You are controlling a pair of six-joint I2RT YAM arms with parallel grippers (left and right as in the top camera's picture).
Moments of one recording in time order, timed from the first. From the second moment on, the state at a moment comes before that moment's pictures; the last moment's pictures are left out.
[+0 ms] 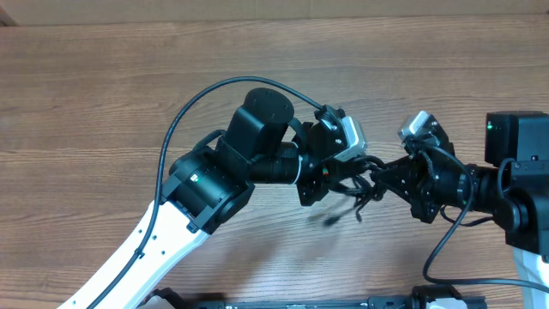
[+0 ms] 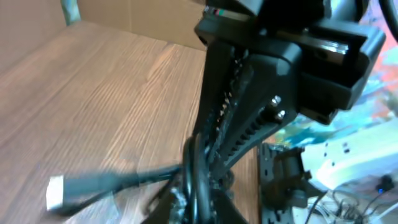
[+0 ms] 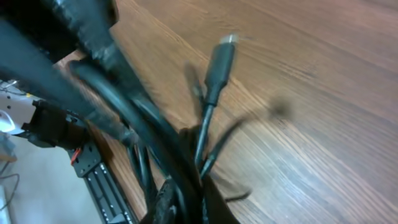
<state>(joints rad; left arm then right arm) -0.74 1.33 1.40 -0.56 0.68 0.13 0.04 1.07 1.42 -1.36 -0.77 -0.53</state>
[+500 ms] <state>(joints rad) -0.74 1.33 1.40 -0.67 0.25 -0.22 0.04 1.07 1.42 -1.22 -0.63 -0.28</state>
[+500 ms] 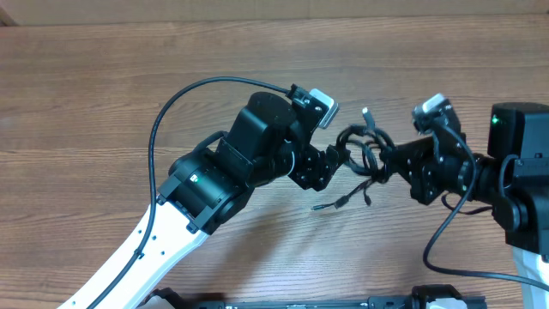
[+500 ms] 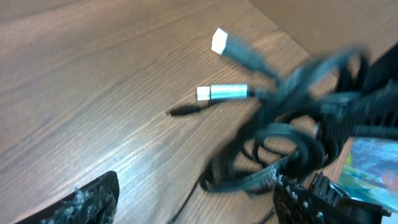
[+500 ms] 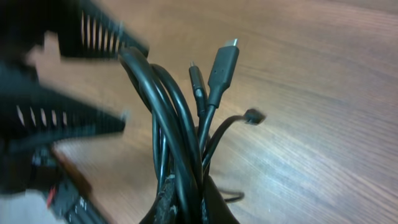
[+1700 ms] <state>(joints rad) -0.71 1.33 1.40 -0.65 0.21 -0.34 0.05 1.07 1.42 -1.20 -0.58 -0.07</state>
